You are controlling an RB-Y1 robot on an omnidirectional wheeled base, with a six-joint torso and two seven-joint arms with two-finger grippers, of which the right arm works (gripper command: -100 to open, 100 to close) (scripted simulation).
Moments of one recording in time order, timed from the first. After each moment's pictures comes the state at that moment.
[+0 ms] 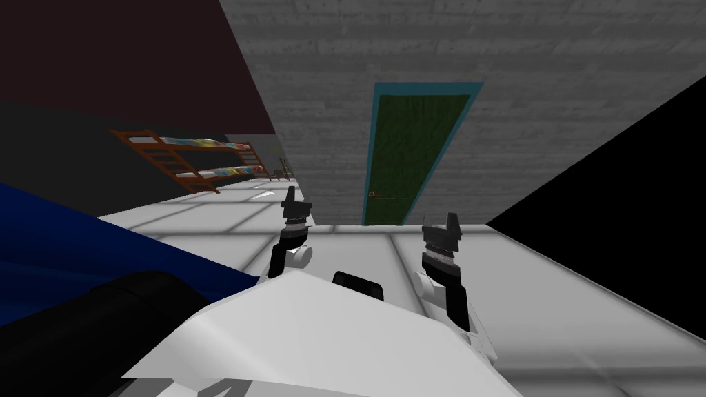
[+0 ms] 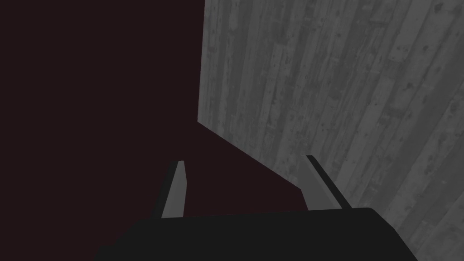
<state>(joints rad) 0.34 -0.07 -0.05 -2.00 -0.10 -0.64 -0.05</state>
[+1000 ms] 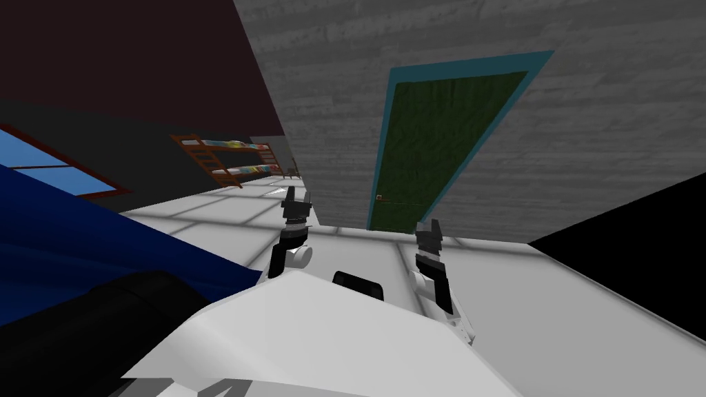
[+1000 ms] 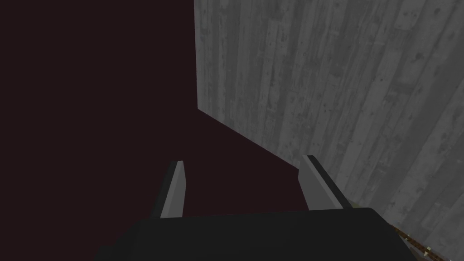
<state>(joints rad) 0.24 -0.10 -0.08 -1.71 -0.12 -0.67 -0.04</state>
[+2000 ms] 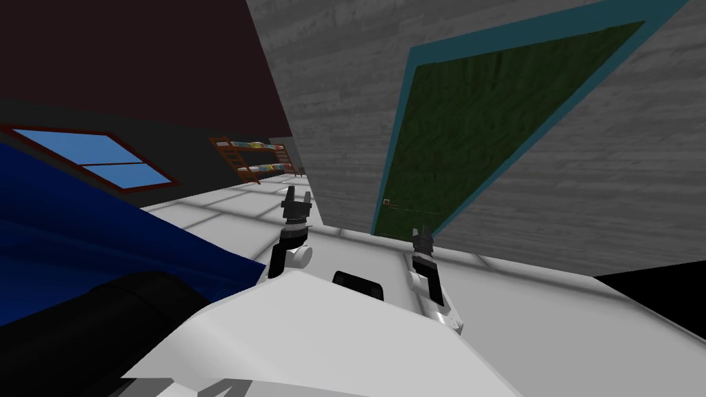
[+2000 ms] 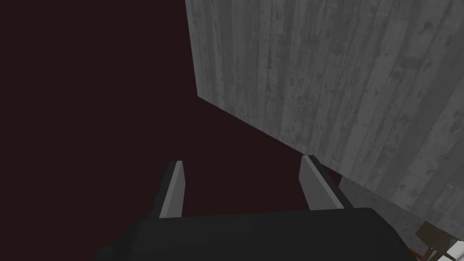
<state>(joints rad) 0.15 -0.11 -0.10 -1.43 -0.14 -0.70 -0.02</state>
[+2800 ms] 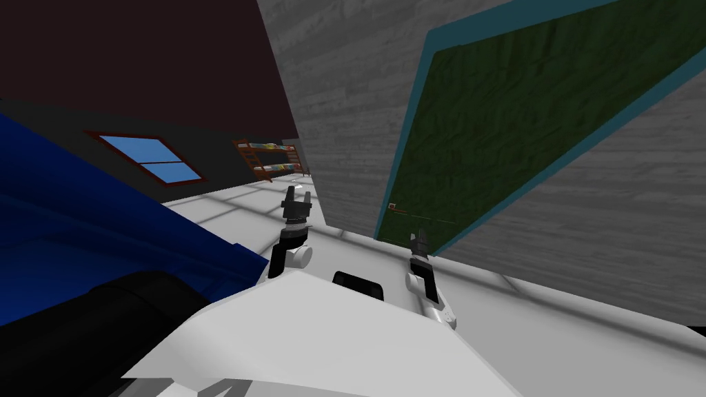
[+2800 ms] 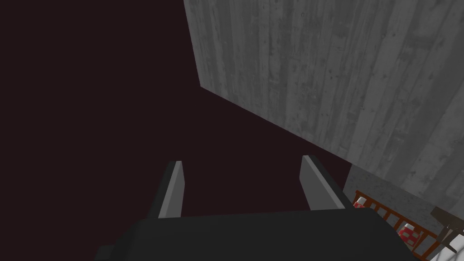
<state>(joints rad) 0.08 -0.12 -0.12 -1.20 -0.15 -0.74 -0.01</state>
